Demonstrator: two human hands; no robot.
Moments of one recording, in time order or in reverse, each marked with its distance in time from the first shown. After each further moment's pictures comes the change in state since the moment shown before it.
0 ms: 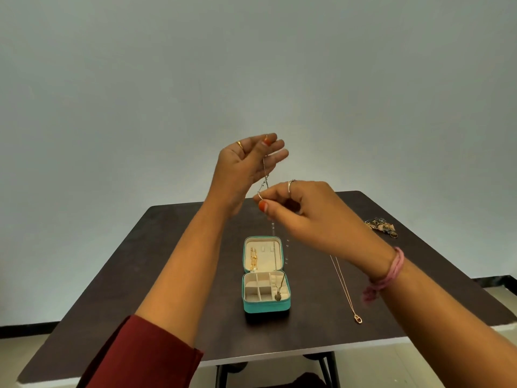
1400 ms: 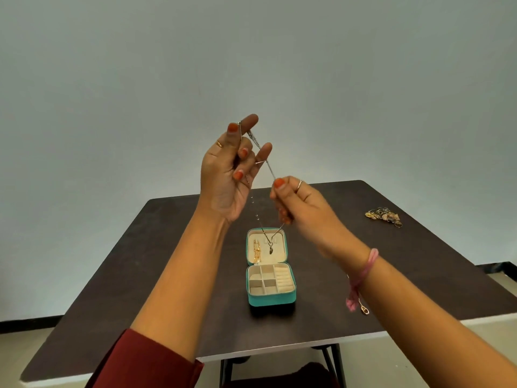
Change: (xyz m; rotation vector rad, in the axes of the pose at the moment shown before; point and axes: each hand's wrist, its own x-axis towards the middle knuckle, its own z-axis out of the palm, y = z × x) left_hand -0.010 -0.005 -0.014 -0.547 0.001 0.003; right_hand 0.009 0.045 0.051 0.690 0.094 0.247
